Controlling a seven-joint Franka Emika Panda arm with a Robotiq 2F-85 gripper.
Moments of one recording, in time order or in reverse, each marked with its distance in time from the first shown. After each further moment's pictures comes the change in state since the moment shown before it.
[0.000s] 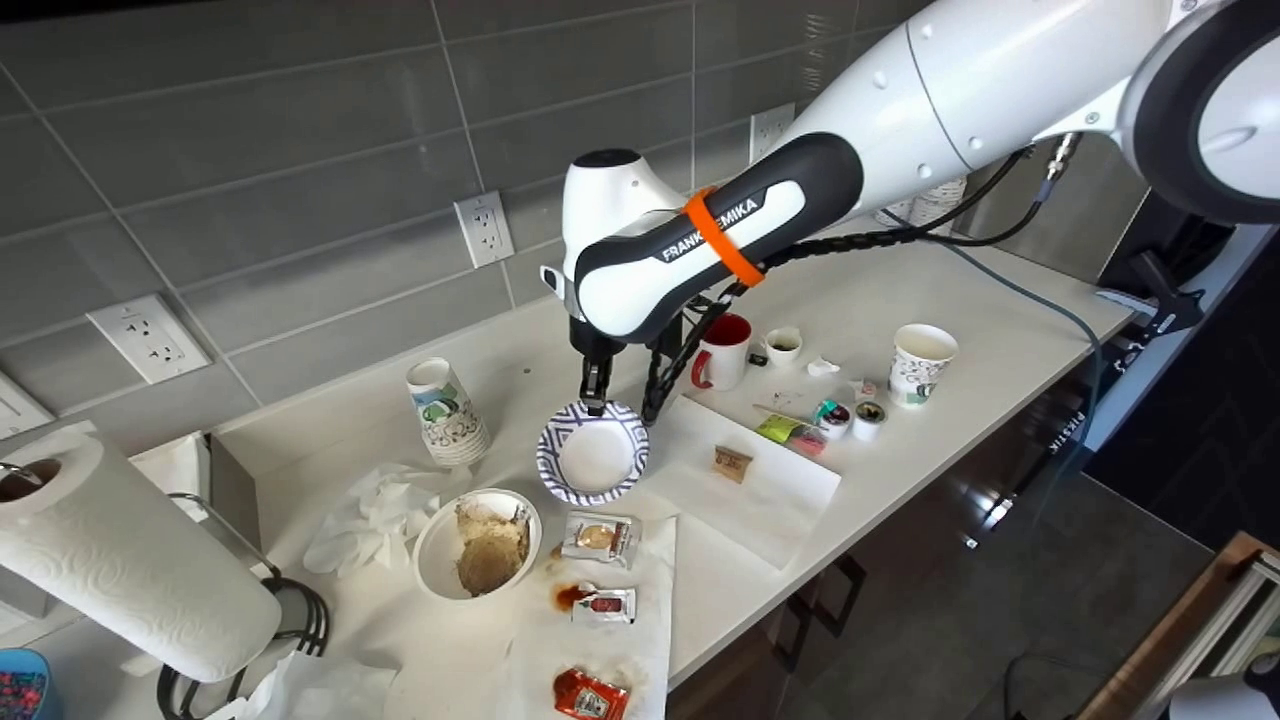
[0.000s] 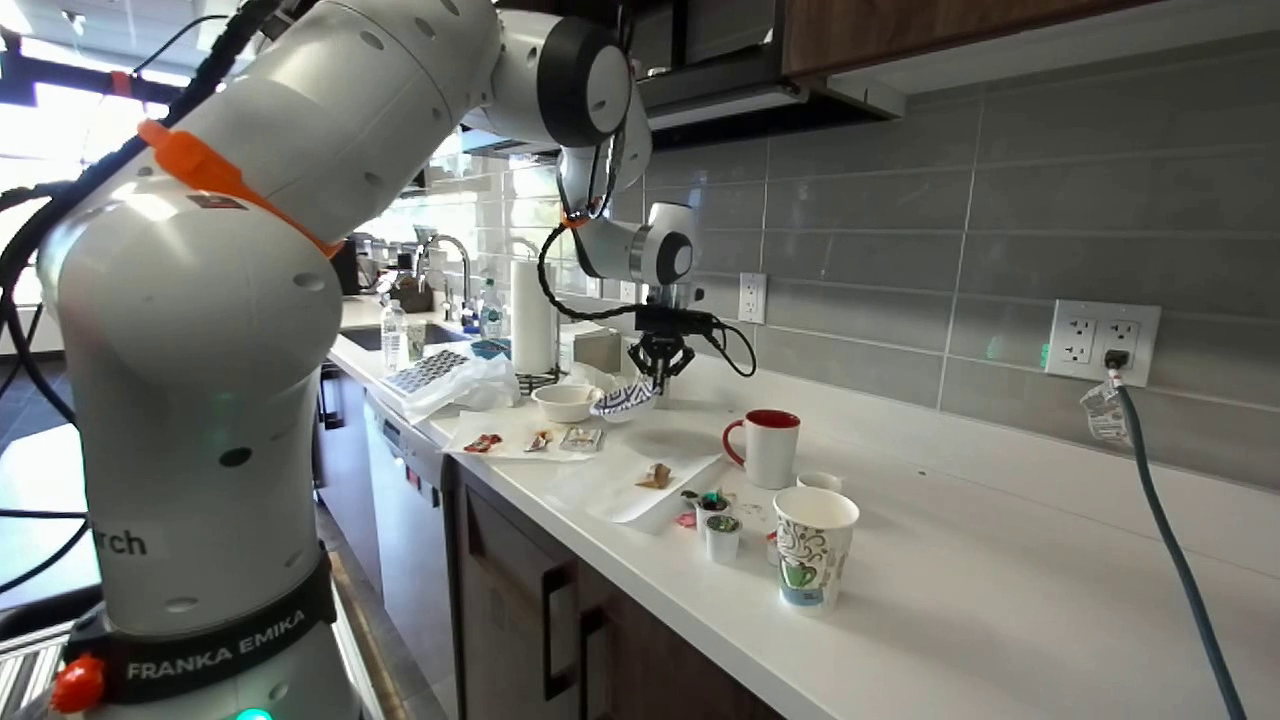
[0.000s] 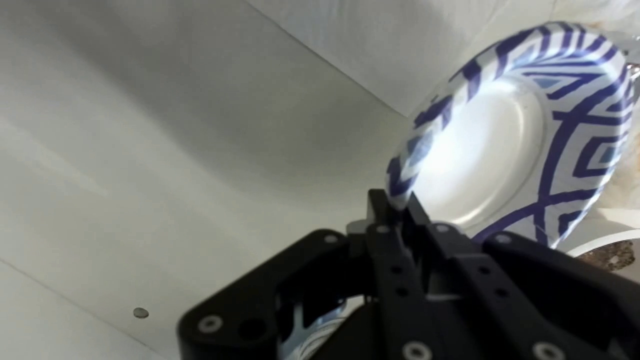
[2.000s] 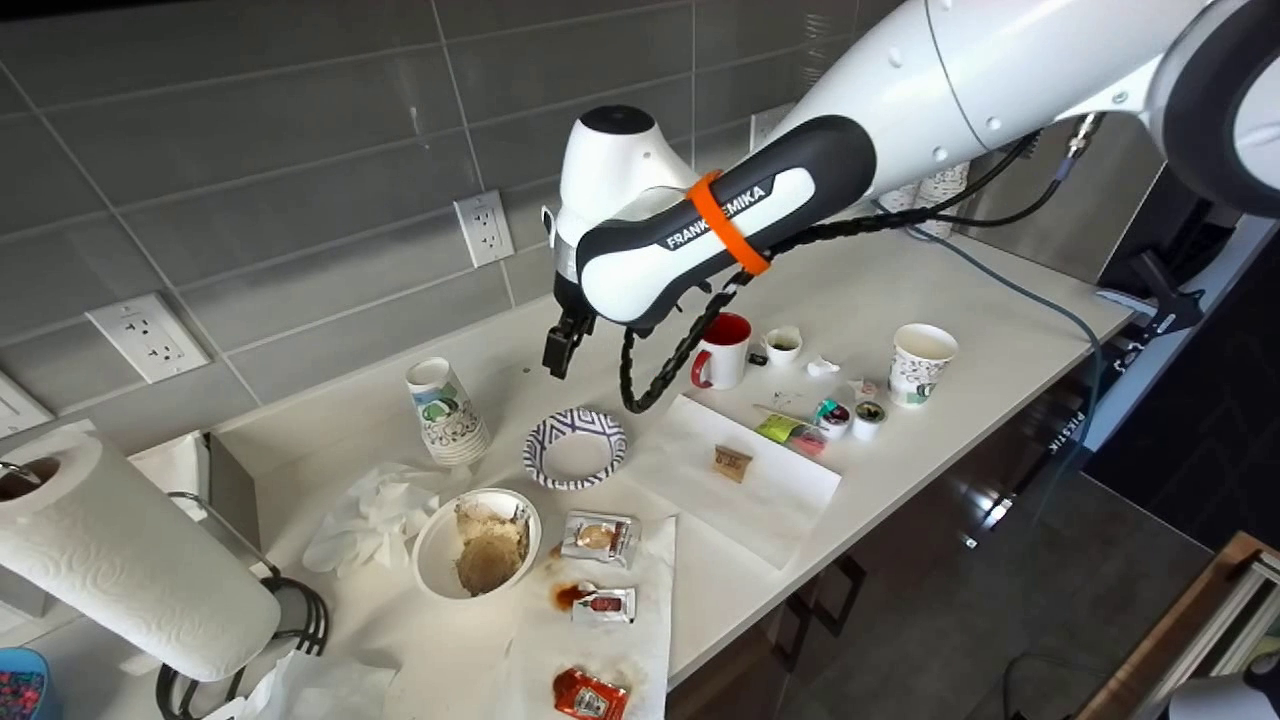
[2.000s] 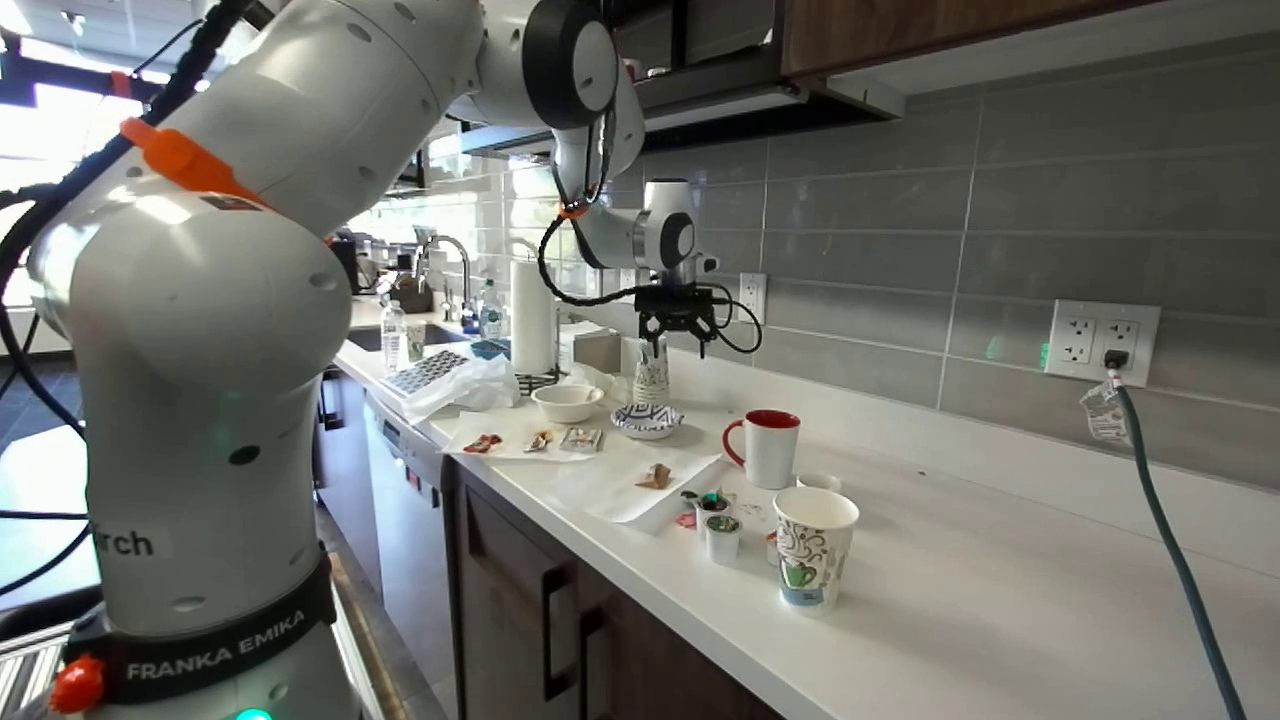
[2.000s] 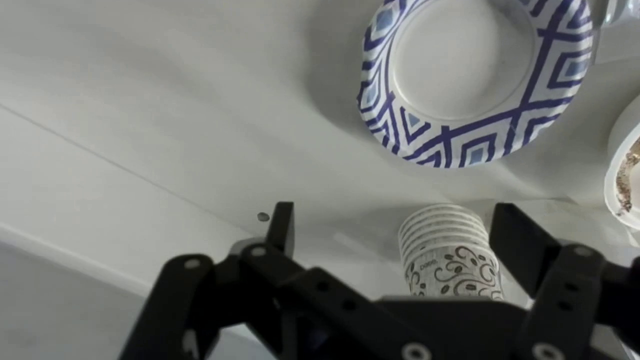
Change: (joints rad) arm 0.060 -0.062 -0.091 -0.016 -0.038 0.196 0.260
